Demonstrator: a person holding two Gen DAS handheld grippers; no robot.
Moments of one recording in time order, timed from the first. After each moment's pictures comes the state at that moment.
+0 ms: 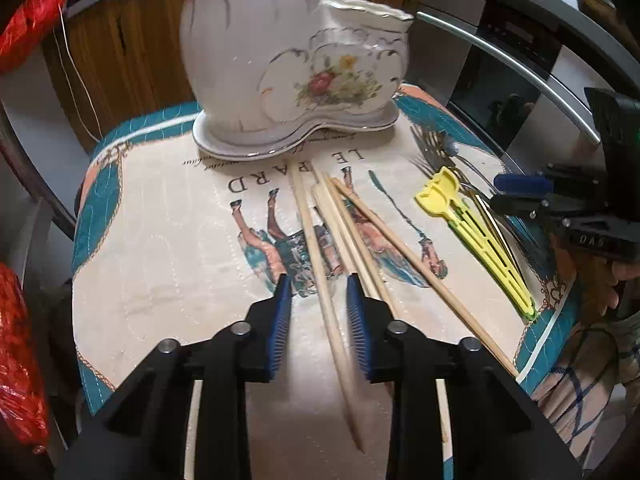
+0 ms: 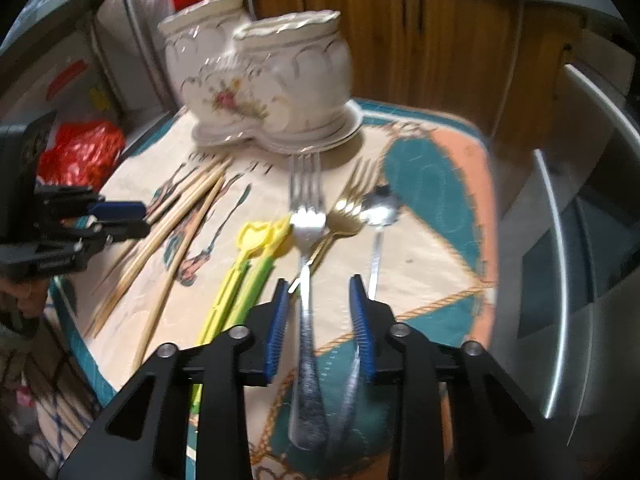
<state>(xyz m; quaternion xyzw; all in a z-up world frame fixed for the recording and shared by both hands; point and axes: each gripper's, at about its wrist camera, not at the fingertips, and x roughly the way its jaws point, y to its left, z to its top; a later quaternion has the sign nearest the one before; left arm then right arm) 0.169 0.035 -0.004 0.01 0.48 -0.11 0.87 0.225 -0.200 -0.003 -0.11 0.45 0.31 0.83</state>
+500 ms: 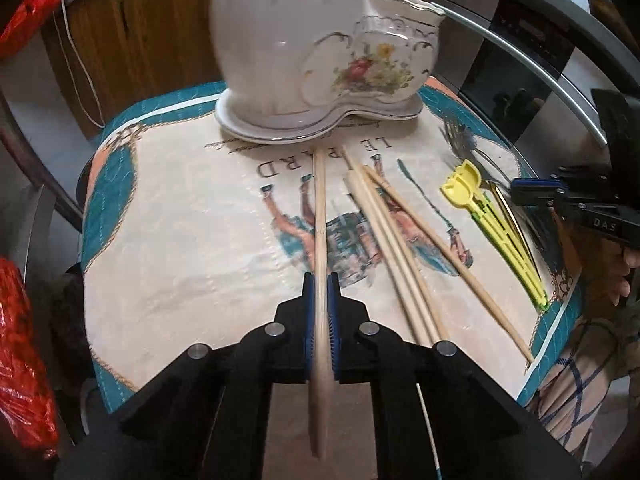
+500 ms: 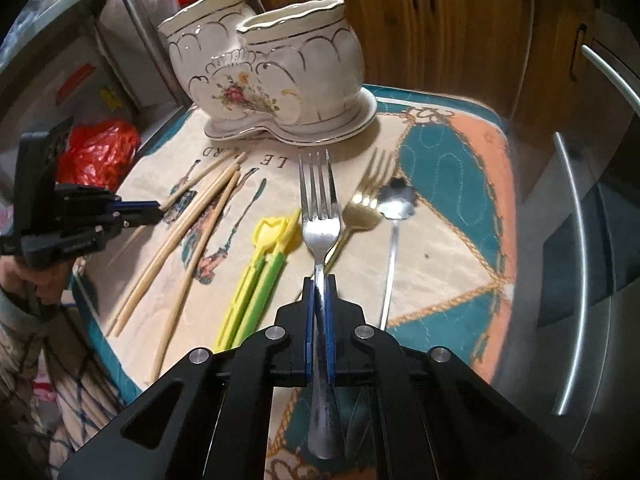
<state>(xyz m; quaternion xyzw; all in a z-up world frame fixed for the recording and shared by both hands) 0.176 0.056 -0.006 0.00 0.50 -0.10 0.86 0.232 -0.207 0.002 -0.08 0.48 0.33 0.81</state>
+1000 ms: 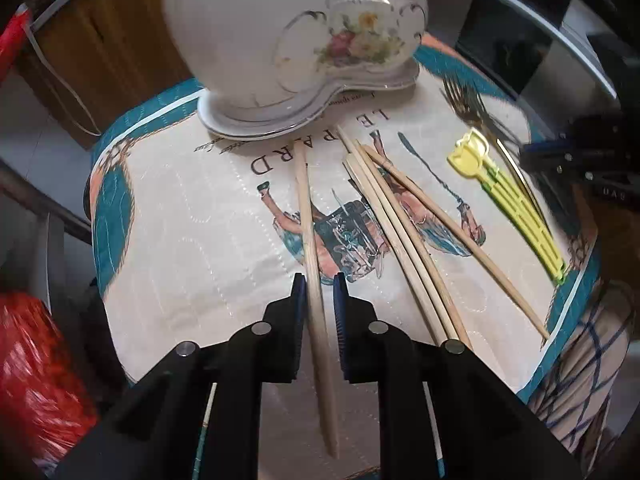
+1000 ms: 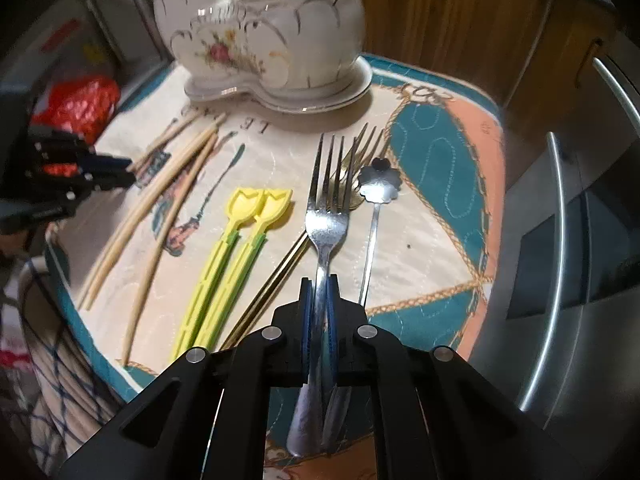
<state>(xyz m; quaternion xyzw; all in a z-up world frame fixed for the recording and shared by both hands) 0.201 0.039 0.000 0.10 0.57 -0.11 0.81 0.246 -0.188 -0.005 -0.17 0.53 0.30 0.77</state>
